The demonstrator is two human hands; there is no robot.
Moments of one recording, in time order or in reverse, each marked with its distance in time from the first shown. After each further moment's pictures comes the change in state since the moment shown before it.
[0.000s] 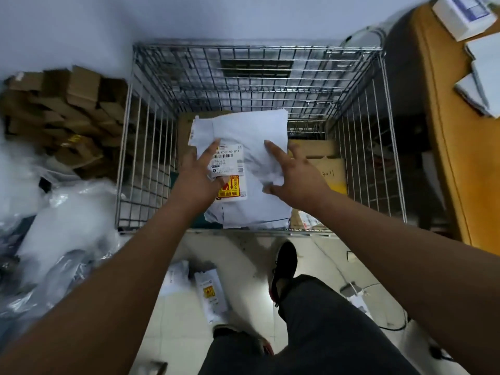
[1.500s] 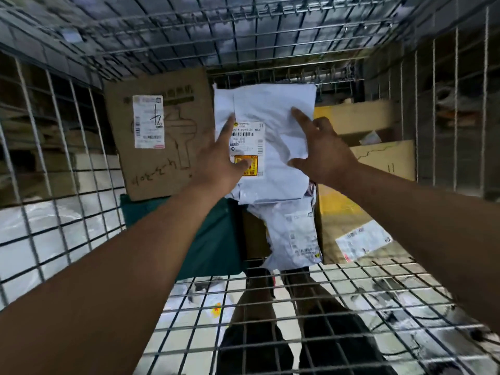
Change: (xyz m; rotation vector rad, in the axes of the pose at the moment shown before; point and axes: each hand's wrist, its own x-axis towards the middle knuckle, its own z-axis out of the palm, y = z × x) left_hand 0.313 -0.106 0.208 -0.056 -0.290 -0.041; right_hand 0.300 0.185 0.154 0.017 -0.162 0.213
